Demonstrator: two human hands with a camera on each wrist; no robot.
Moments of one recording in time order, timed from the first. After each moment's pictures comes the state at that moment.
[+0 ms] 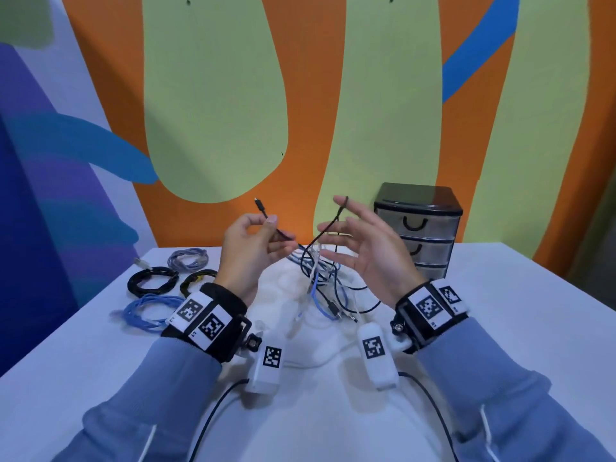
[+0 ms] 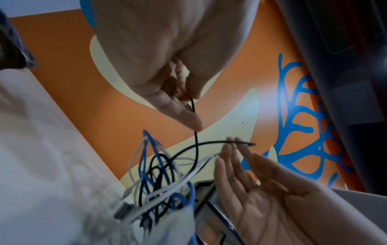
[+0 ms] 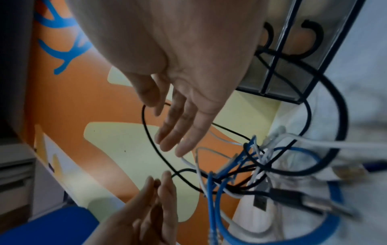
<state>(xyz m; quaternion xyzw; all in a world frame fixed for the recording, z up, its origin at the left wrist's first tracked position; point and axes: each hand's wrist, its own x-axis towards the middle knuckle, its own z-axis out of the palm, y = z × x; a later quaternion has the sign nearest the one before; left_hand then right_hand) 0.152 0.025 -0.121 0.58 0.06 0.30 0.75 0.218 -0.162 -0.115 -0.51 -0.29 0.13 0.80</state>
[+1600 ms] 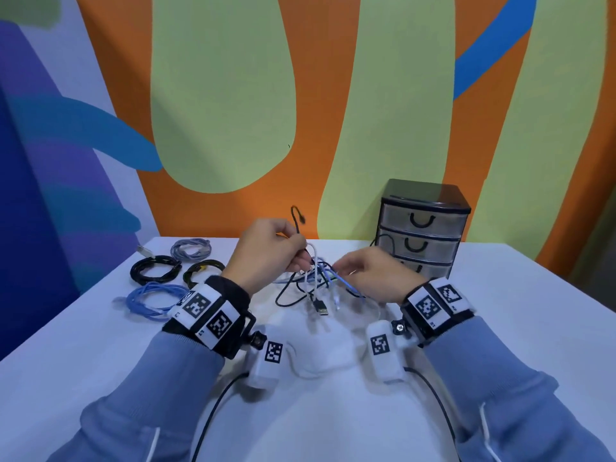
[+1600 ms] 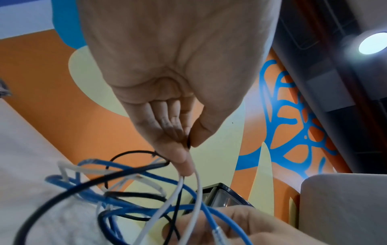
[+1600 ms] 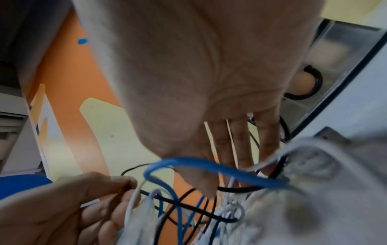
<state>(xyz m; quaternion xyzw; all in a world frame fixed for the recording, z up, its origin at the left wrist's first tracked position) 0.134 0.019 -0.114 0.80 0.07 0.20 0.56 0.240 -0.171 -0.142 -0.87 -0.30 0.10 0.38</state>
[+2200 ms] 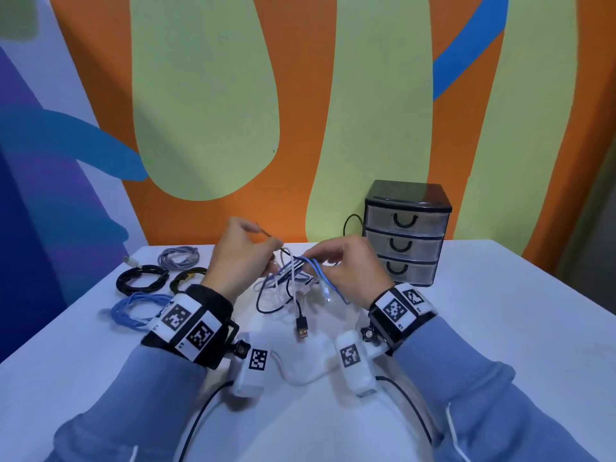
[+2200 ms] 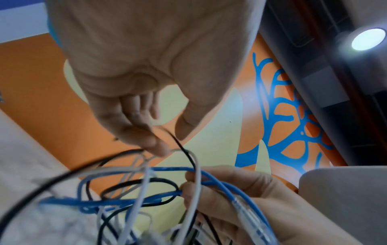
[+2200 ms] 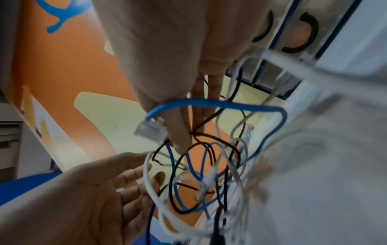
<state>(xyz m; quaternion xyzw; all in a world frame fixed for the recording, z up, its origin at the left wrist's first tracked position) 0.133 0.022 -0.114 0.79 0.17 0.24 0.54 0.228 -0.154 -0.147 -0.79 -0.37 -0.09 0.48</state>
